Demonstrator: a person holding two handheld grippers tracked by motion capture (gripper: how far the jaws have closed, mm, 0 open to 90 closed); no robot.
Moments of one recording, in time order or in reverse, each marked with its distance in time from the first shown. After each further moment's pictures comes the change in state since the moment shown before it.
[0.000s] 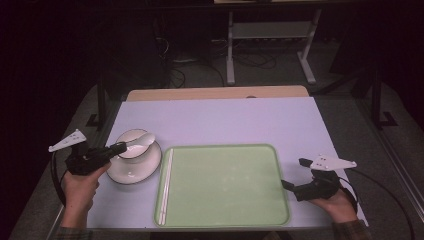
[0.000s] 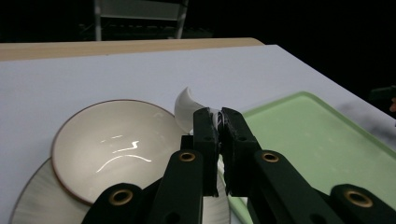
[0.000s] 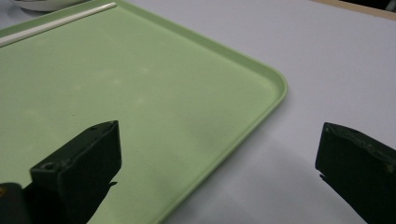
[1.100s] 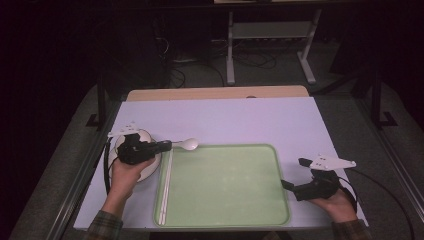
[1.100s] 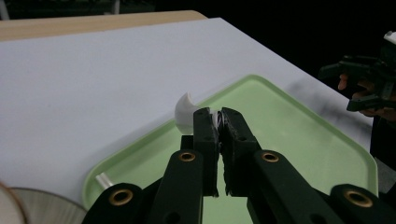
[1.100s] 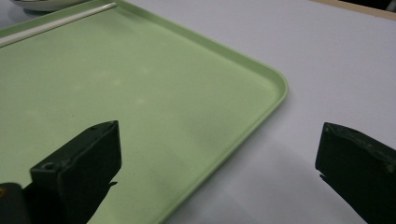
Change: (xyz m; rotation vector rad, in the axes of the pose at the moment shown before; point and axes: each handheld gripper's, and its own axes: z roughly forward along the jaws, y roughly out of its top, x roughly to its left) left arm -0.045 0.007 0.104 0.122 -0.218 0.046; right arm 0.000 0.000 0.001 0.000 0.002 -0.001
